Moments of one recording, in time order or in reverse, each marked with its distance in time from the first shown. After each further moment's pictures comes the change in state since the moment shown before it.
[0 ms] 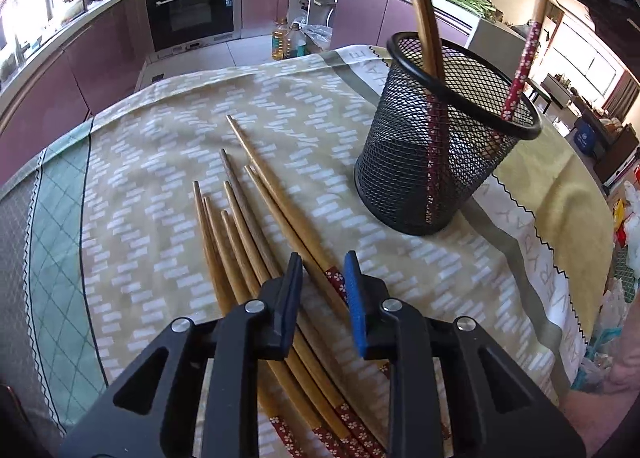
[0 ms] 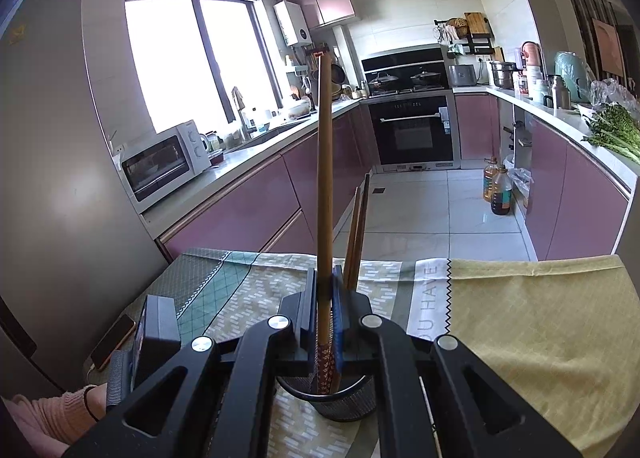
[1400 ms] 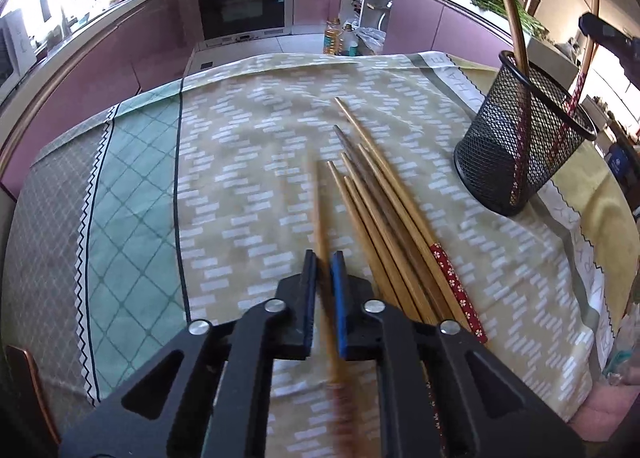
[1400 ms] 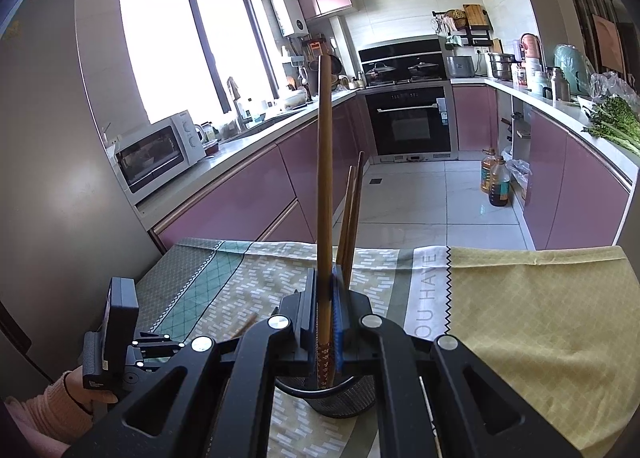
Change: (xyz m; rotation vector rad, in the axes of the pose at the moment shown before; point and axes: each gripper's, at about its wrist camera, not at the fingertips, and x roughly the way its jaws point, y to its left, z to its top) left arm -0.022 0.062 -0.025 -0.135 -0.008 0.125; right arm 0.017 0.001 -0.006 0.002 0.037 -0.017
